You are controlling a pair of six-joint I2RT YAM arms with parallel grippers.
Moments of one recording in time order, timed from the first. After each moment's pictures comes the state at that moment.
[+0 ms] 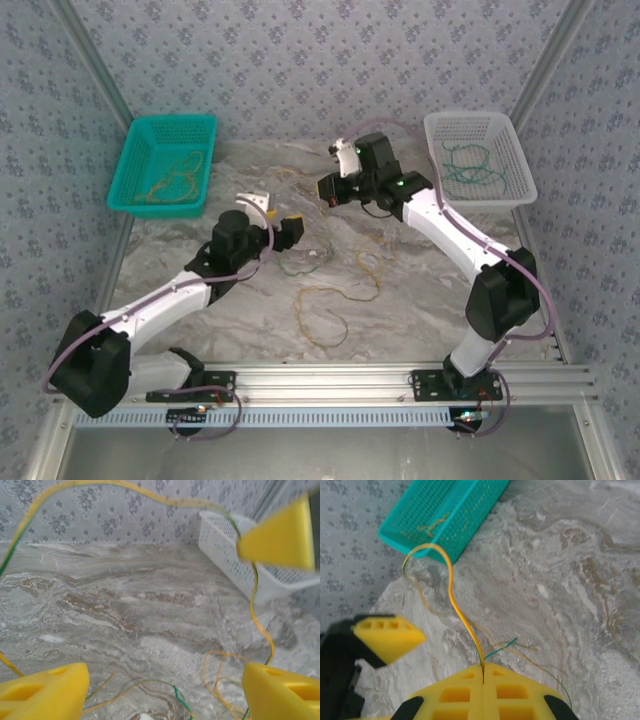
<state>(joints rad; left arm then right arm) -0.58 1.21 0.64 0.32 0.05 -0.37 0.55 1.68 1.50 -0.43 -0.41 0.27</state>
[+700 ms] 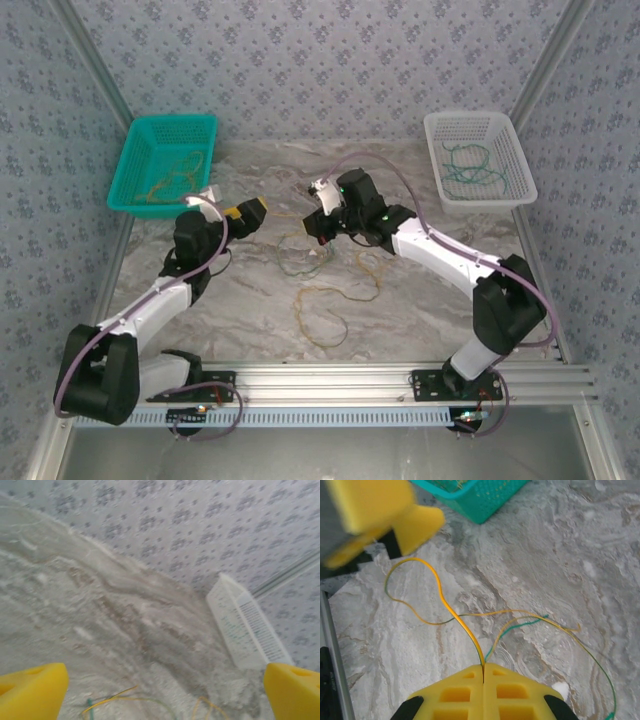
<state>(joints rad) -0.27 1.17 0.55 0.43 0.24 -0.71 0.68 1.60 1.23 -0.22 -0.39 0.13</state>
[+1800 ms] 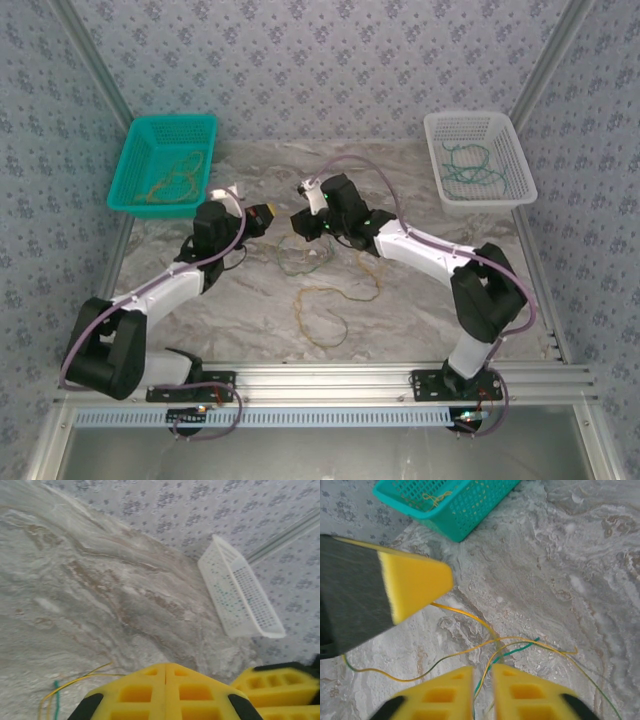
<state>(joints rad) -0.36 1.30 0.64 0.38 0.27 -0.71 0.73 1.70 1.25 -0.08 -0.25 0.23</state>
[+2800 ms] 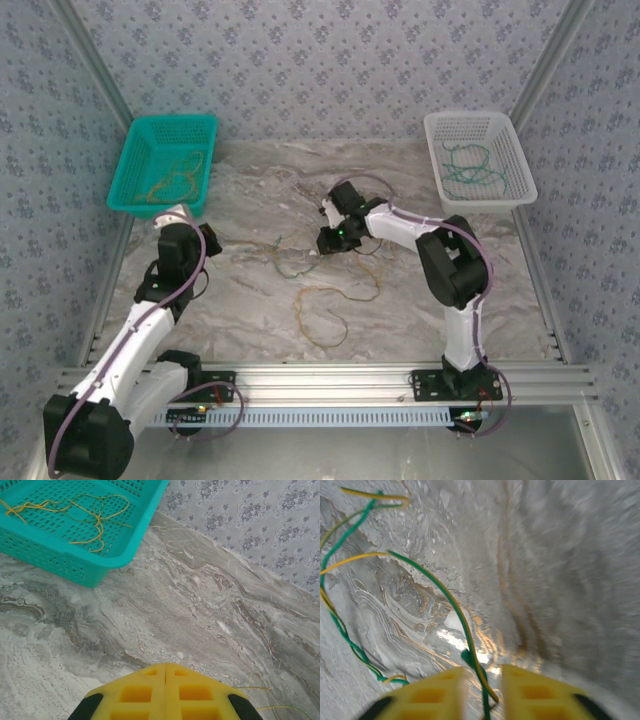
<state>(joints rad) -0.22 0.86 0.56 -0.14 -0.18 -0.56 0.60 2.01 1.38 -0.53 -0.33 0.28</state>
